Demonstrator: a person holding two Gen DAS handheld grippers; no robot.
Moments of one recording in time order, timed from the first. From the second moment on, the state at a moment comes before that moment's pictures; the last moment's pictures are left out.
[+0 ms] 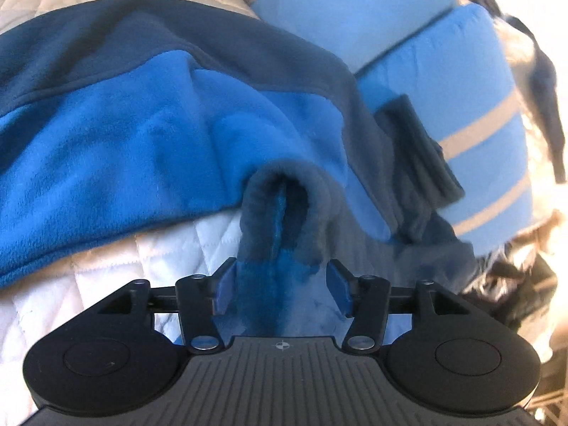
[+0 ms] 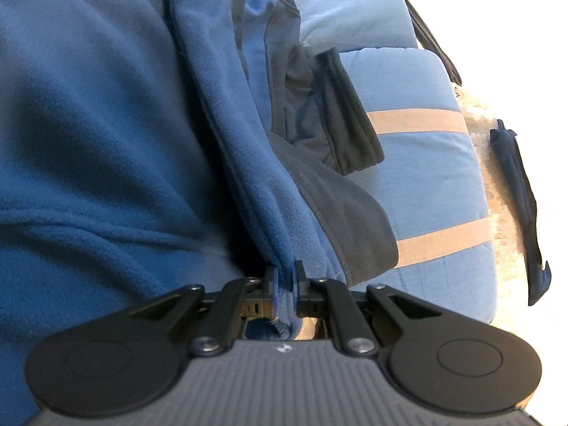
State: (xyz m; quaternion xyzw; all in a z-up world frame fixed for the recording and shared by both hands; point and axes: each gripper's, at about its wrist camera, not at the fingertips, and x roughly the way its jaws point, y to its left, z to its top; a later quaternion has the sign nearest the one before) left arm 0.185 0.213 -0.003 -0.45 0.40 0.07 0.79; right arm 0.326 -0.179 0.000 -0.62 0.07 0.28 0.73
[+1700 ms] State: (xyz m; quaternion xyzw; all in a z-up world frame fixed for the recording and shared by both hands) left arm 0.198 0.180 0.051 -0.50 0.33 0.05 0.80; right arm 0.497 -0.336 -0.010 0.26 0.44 0.14 0.85
